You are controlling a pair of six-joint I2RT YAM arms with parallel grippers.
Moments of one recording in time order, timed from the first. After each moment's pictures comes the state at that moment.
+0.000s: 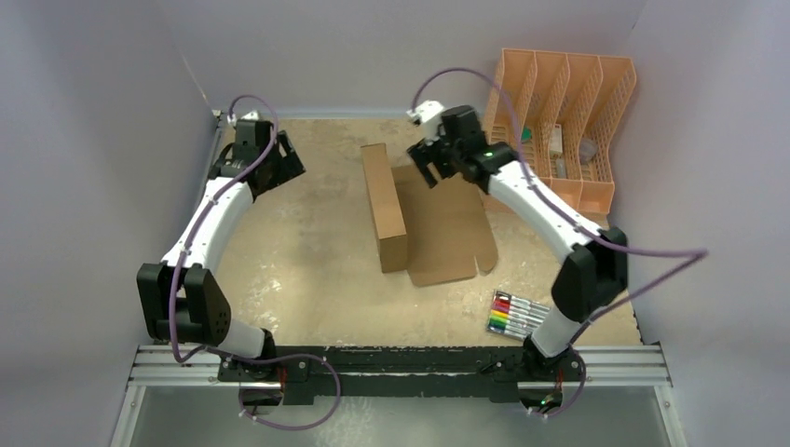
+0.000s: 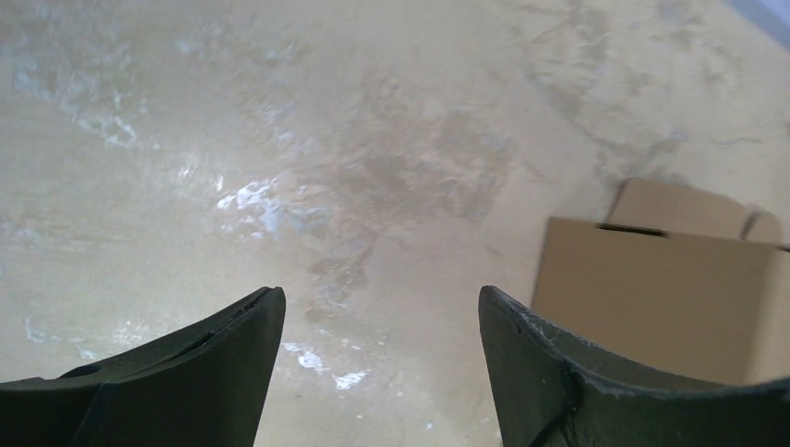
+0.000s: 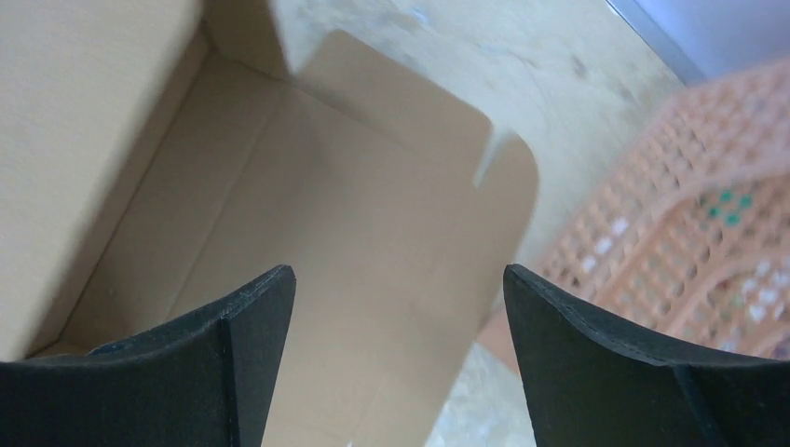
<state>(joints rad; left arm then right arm) -0.06 1.48 1.25 -0.55 -0.11 -0.52 0.56 1.74 1.59 -0.55 0.07 -0.27</state>
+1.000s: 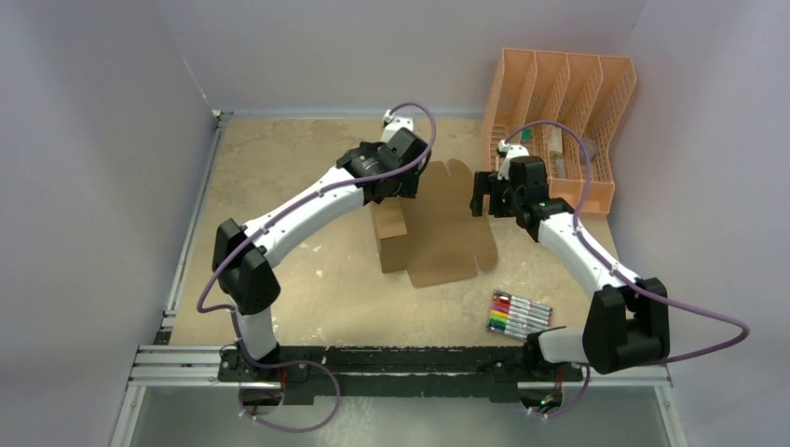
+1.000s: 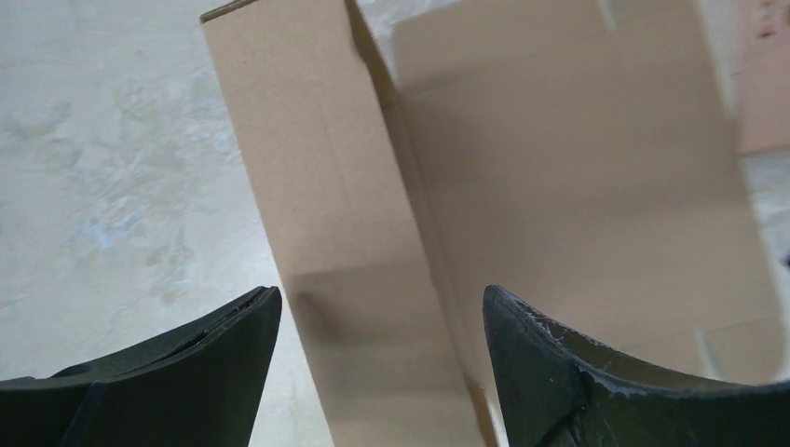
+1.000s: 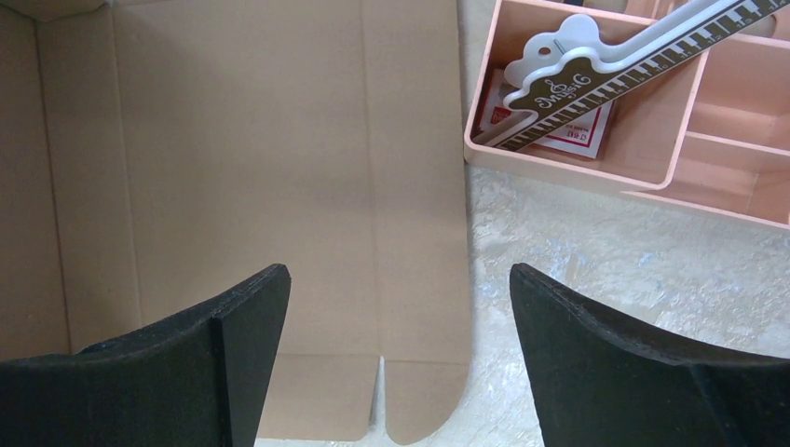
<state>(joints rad) -0.80 1.81 1.79 -0.85 -0.54 -0.49 0.21 1.34 0.93 -0.31 -0.04 0.18</state>
